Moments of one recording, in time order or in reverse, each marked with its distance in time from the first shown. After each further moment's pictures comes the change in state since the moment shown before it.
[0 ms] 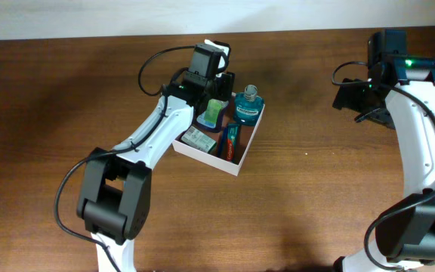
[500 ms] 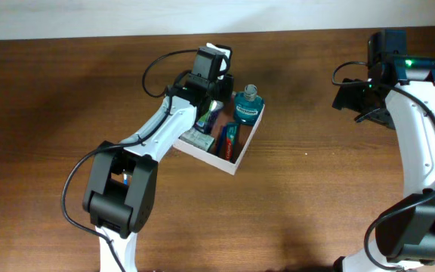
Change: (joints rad) left arm 0.000 0.053 -0.001 0.049 0.015 -0.017; right arm 0.000 0.000 0.000 0.000 0.000 0.000
